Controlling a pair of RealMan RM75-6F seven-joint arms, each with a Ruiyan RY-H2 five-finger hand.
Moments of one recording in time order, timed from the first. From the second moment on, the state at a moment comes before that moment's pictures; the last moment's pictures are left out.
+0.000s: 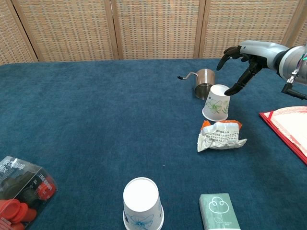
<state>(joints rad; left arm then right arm) -0.14 -1.25 -0.02 -1.51 1.56 1.48 0.15 0.78 -1.50 0.35 -1.42 -0.77 0.88 -0.23</state>
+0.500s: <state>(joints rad) -0.14 -1.25 -0.02 -1.52 1.56 1.48 0.15 0.82 -1.53 0.32 -1.35 -0.73 0.83 -0.24</state>
